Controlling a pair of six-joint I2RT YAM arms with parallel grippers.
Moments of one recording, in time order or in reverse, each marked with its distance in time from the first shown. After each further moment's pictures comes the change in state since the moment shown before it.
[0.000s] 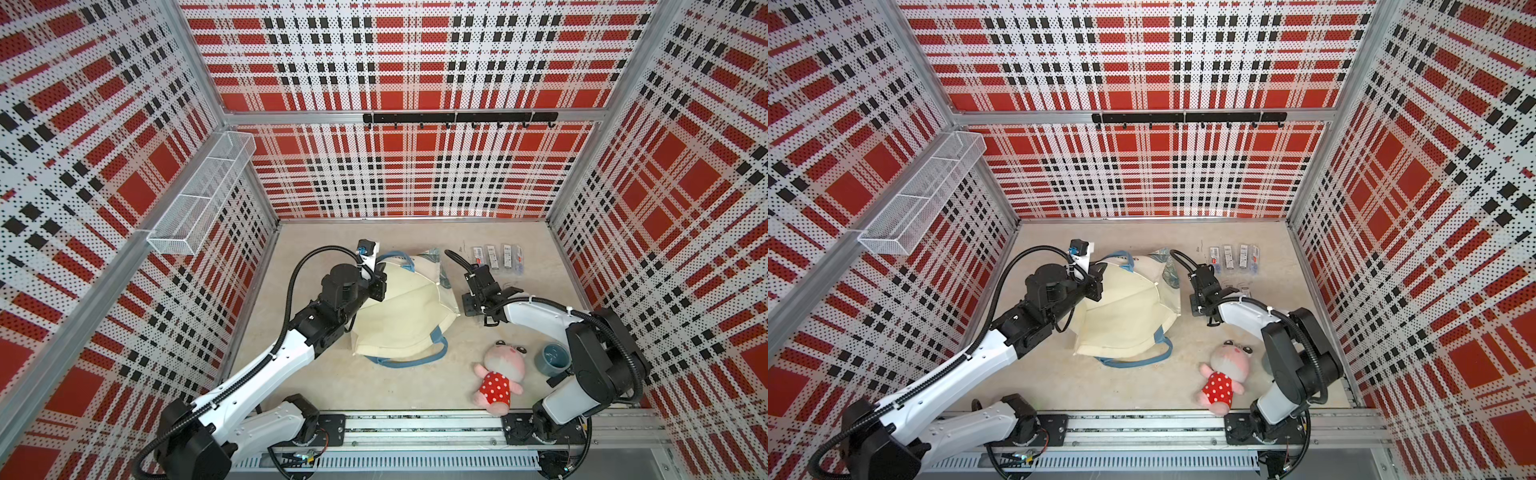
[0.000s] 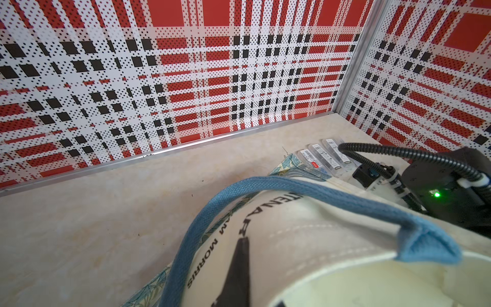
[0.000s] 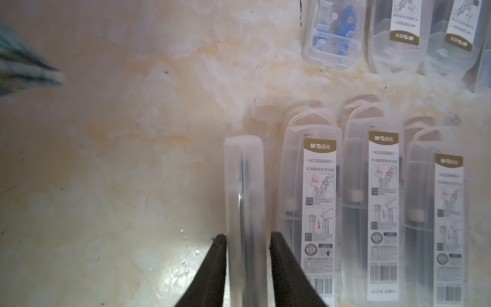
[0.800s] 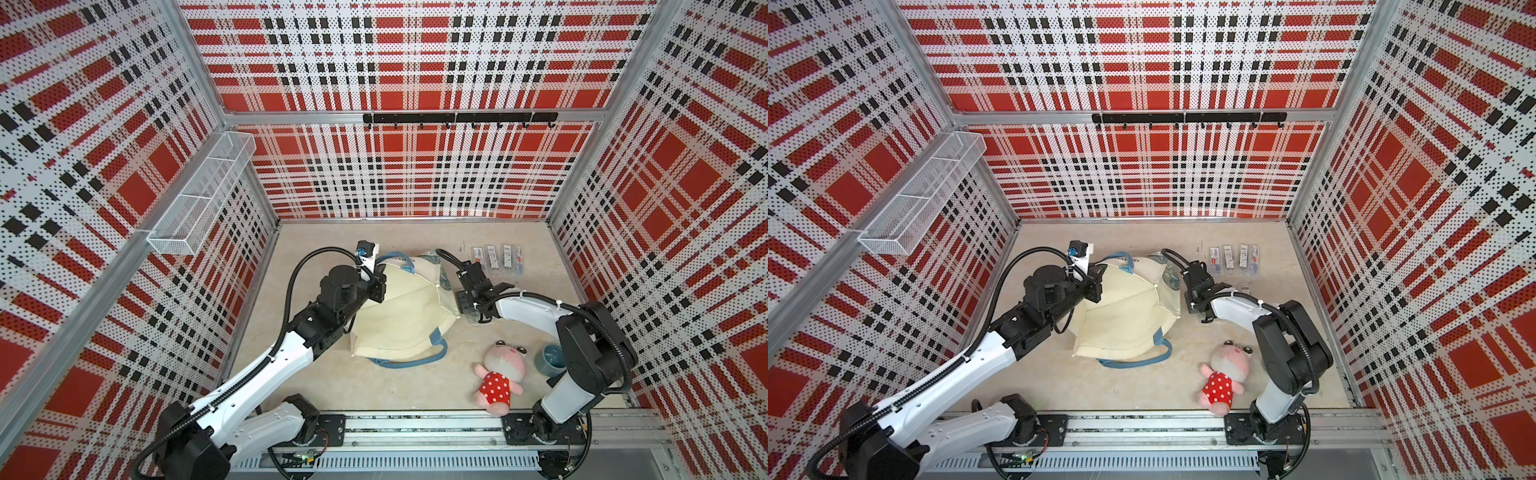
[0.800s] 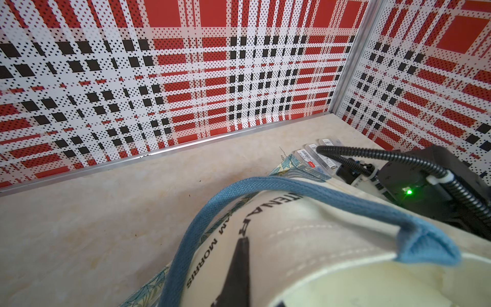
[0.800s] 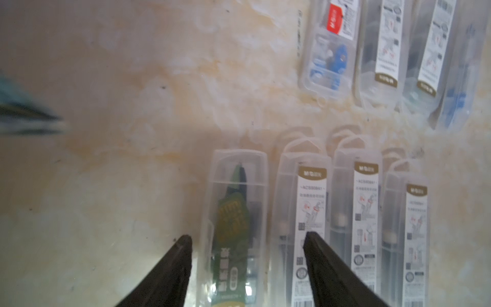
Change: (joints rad) left arm 0.001 -0.014 -0.010 0.001 0.016 -0.002; right arm 0.063 0.092 0.095 -0.015 0.106 -0.091
